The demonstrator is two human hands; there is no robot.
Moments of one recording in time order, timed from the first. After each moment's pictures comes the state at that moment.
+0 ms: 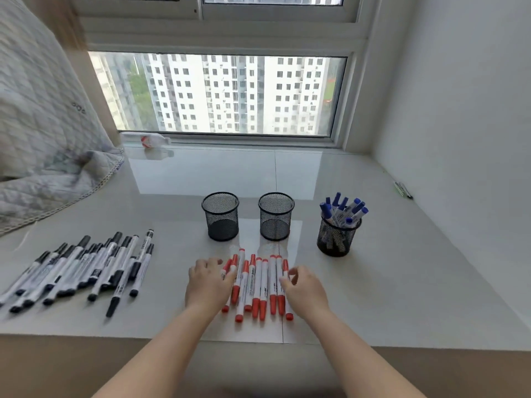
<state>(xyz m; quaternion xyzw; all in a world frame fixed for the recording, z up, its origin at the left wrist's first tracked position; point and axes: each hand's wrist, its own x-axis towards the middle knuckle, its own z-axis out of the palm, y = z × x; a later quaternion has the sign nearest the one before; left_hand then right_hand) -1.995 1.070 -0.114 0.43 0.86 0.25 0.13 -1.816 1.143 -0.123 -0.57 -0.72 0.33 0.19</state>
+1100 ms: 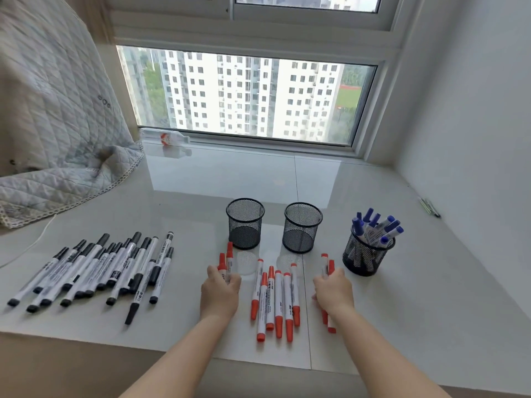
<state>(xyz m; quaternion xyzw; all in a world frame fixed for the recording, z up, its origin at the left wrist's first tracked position) -2.021 1.075 -0.128 0.29 0.81 0.46 0.20 -1.839 1.183 -0.122 -0.67 -0.60 0.37 0.25</state>
